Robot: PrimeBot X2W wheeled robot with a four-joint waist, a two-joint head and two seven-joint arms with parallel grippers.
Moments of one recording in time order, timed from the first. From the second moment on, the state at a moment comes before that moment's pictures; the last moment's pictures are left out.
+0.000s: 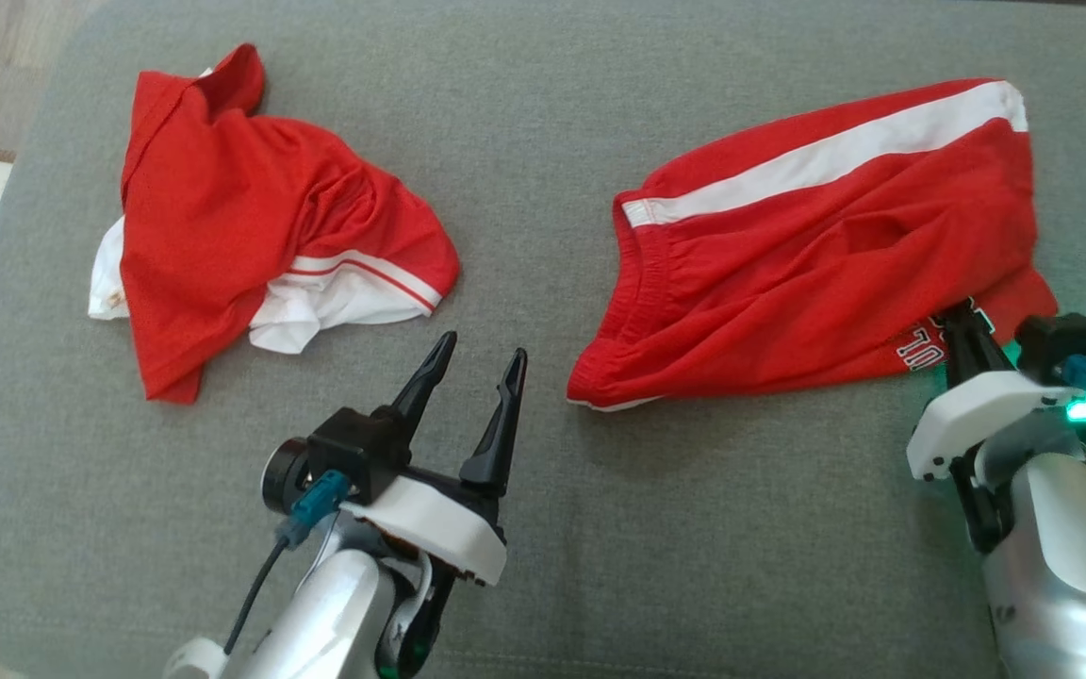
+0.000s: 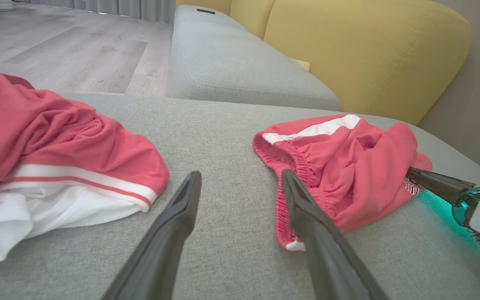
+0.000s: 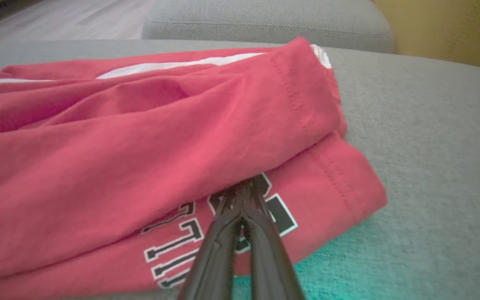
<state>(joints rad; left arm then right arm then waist) -0.21 0.05 -0.50 0.25 -0.30 0.01 -0.25 -0.40 -0.11 -0.14 0.68 -0.05 0.13 -0.07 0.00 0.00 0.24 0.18</state>
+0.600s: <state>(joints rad) -0.22 0.05 -0.51 0.25 -0.30 0.02 -0.25 -0.48 -0.10 -0.04 0.63 -0.01 0.13 -0.10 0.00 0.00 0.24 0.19</state>
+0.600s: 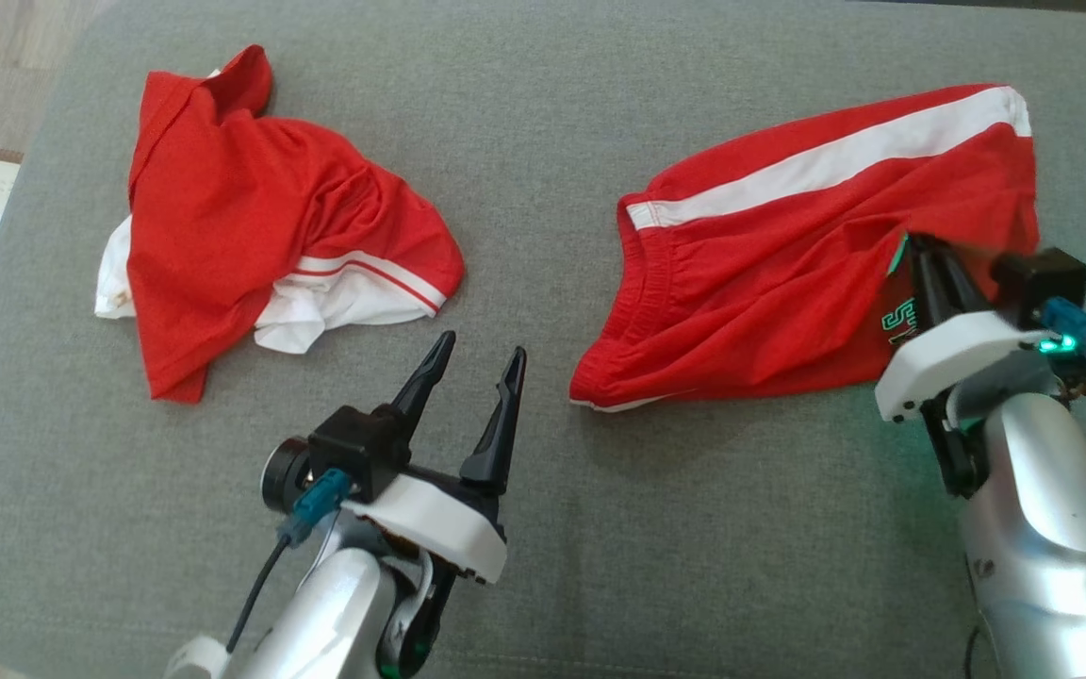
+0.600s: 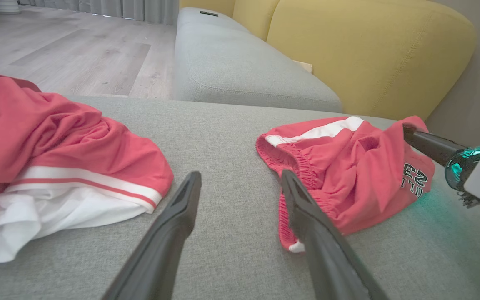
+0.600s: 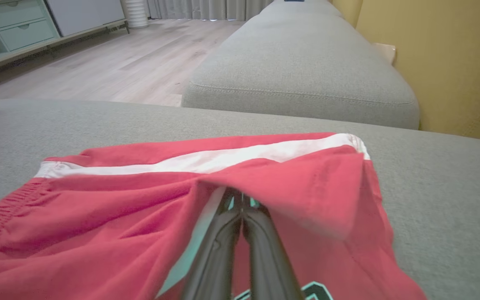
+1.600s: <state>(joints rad) -0.23 0.05 -0.50 0.22 -0.32 0.03 -0.25 -0.67 -0.20 -0.07 0.73 0.12 0.13 -0.11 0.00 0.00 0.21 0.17</state>
